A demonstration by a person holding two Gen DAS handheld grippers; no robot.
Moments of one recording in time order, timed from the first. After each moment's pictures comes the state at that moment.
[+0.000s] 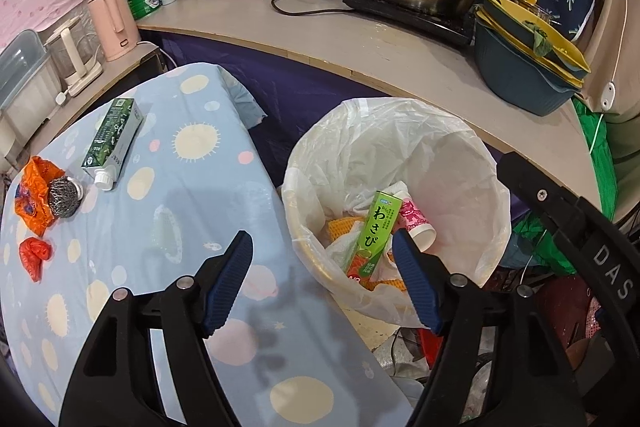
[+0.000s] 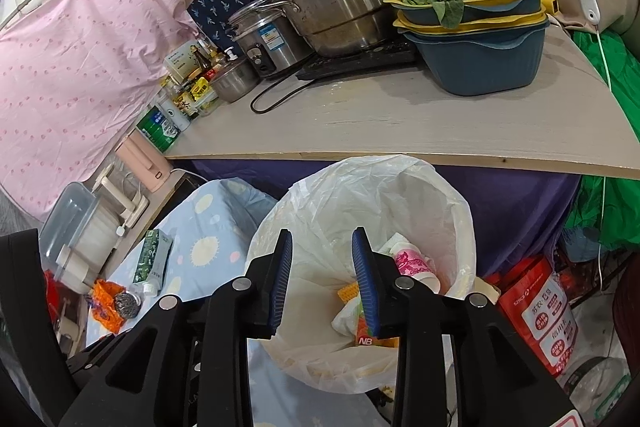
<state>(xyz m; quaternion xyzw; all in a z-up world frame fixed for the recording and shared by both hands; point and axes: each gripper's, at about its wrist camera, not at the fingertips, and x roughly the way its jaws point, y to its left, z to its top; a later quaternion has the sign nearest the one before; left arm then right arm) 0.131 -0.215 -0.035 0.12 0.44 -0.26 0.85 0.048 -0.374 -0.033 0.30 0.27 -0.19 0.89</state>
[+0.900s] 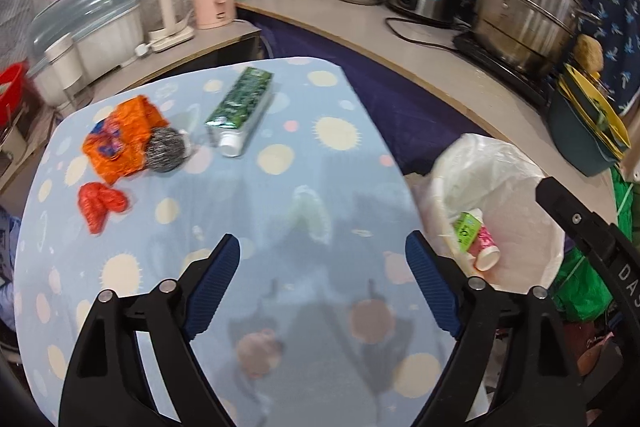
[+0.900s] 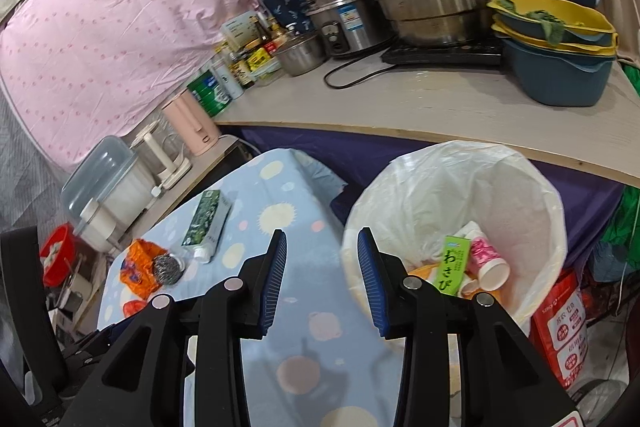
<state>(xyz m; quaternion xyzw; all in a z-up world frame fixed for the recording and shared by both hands) 0.162 -0.070 -0.020 0.04 0.44 -0.16 0.88 0.092 -0.269 -0.013 0.25 0.29 -0.12 0.91</state>
